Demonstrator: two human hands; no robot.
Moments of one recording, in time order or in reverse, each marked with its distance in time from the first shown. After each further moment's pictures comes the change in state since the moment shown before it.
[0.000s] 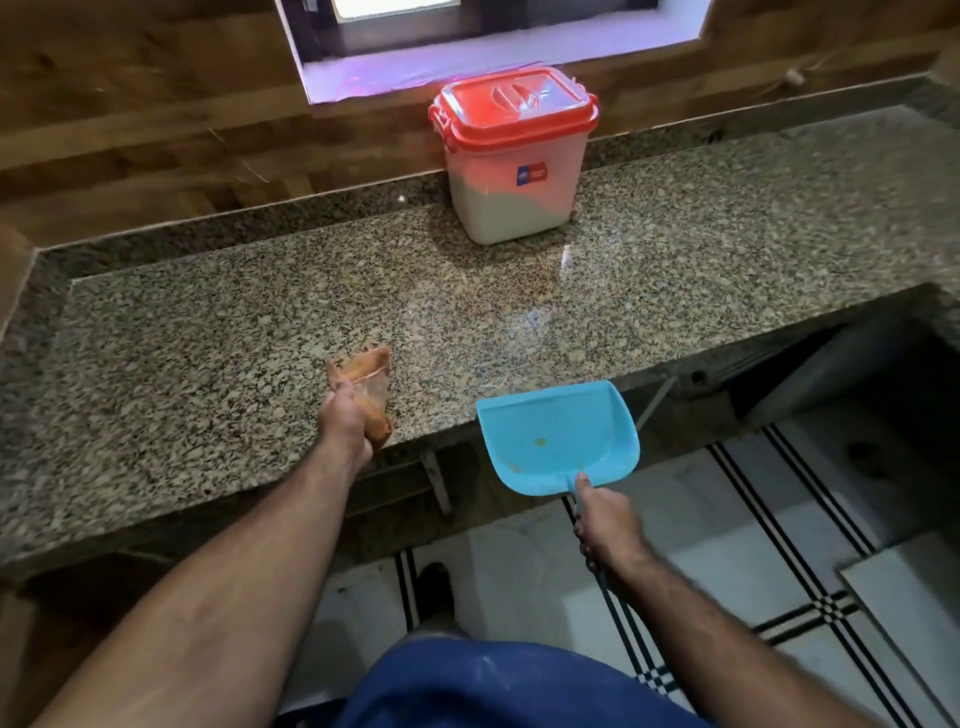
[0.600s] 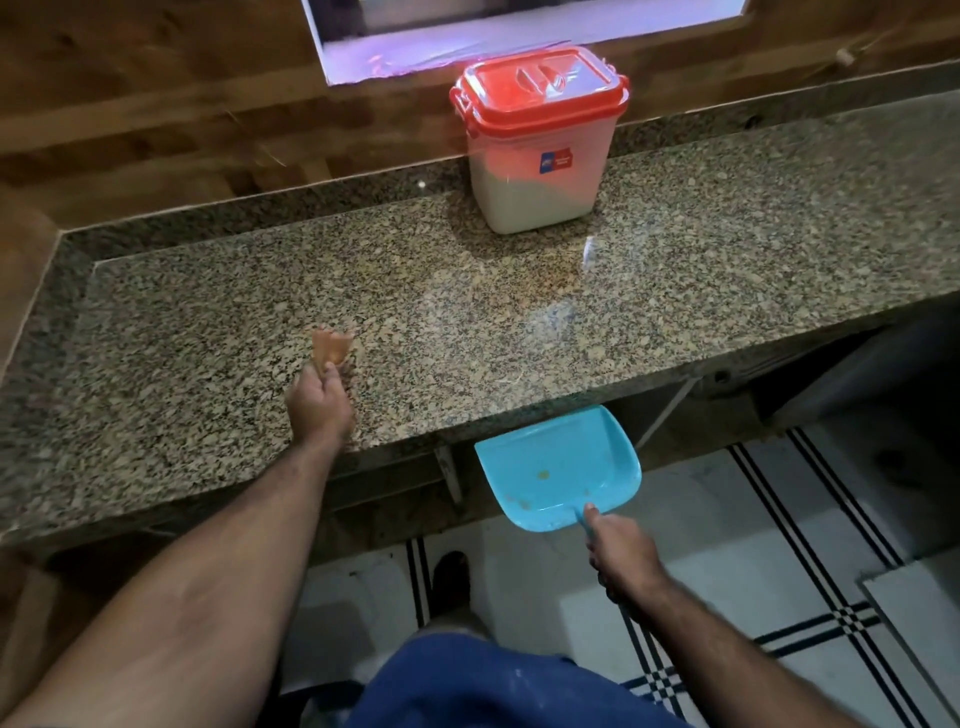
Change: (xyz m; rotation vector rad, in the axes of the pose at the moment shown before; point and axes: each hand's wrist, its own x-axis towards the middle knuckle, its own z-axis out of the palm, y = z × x) left_hand 0.023 0.020 -0.036 0.852 0.298 0.537; right_hand 0.020 0.033 -0.001 -0.153 -0.060 0.039
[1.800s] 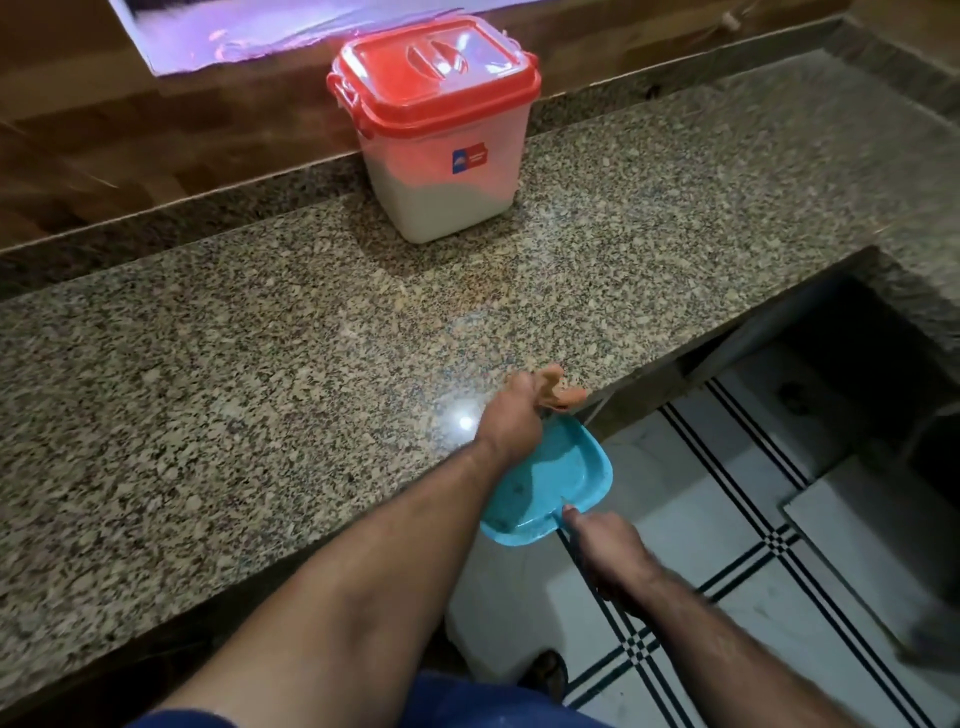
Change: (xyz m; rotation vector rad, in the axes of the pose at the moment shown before) left_hand -0.116 0.133 0.211 0.058 -1.003 0.572; right_hand 0.035 -0.058 -0.009 -0.043 0.048 0.132
